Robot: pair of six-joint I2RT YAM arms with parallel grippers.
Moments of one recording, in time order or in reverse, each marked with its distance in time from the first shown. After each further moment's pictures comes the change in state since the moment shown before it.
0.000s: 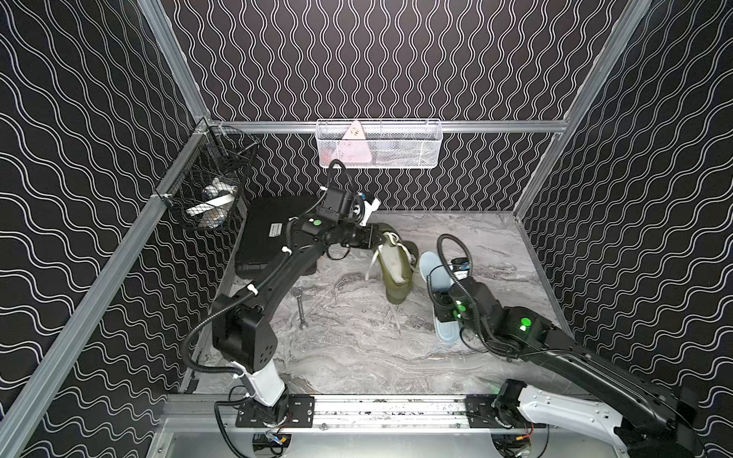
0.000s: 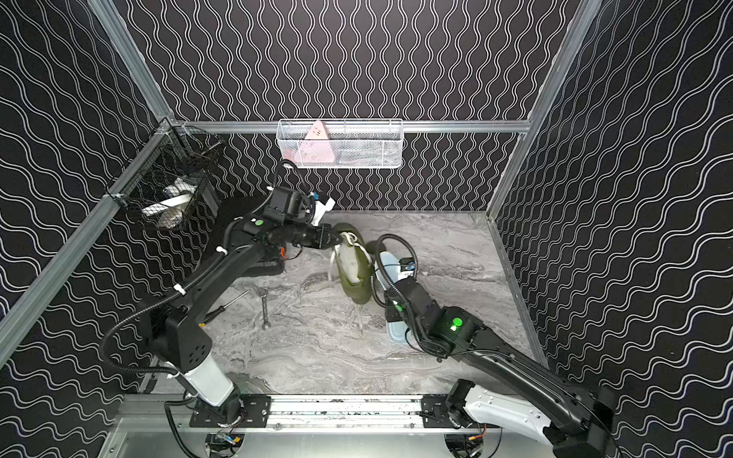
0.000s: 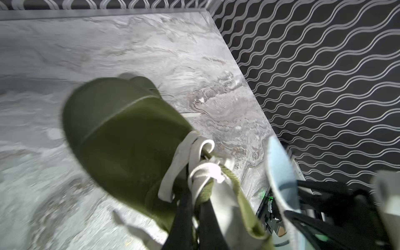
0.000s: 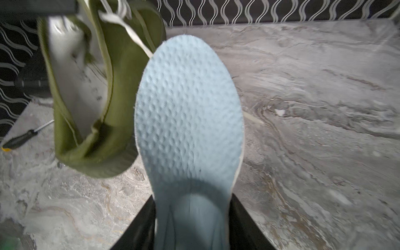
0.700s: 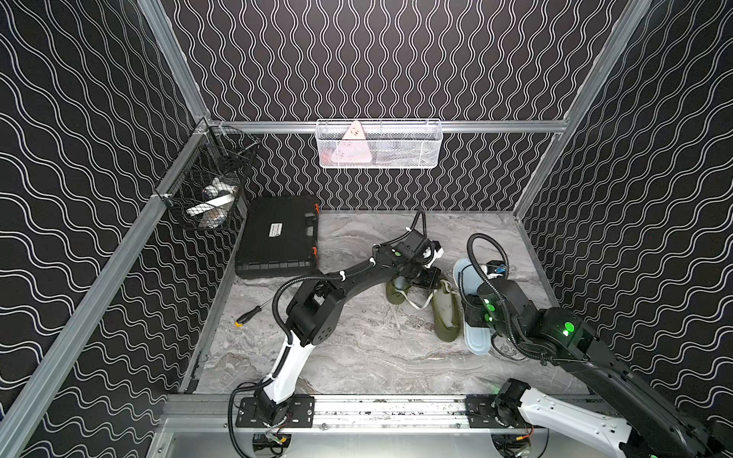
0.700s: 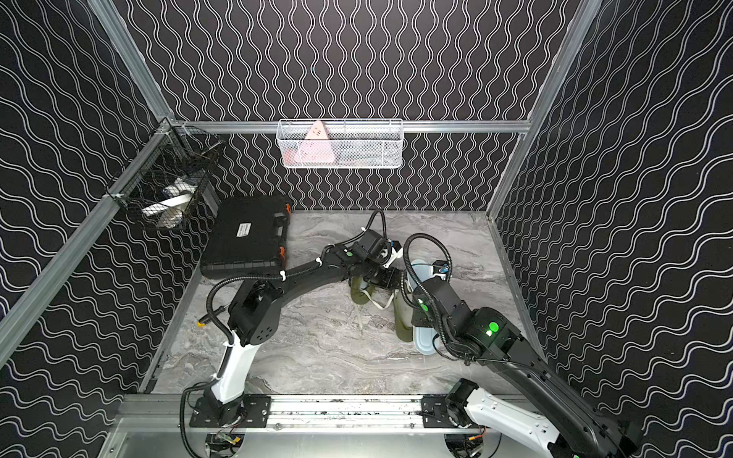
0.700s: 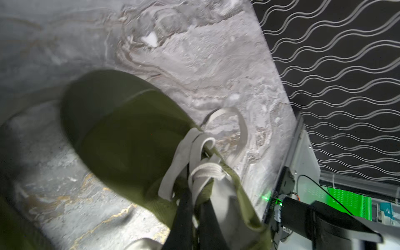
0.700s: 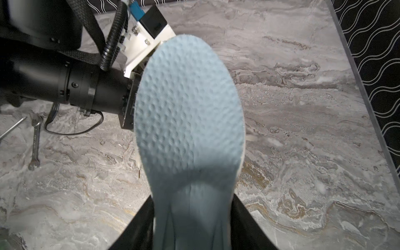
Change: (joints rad) left arm -0.317 0.439 0.067 0.225 -0.048 -0.151; right arm -0.110 -0.067 0.090 -0.354 -0.042 0.080
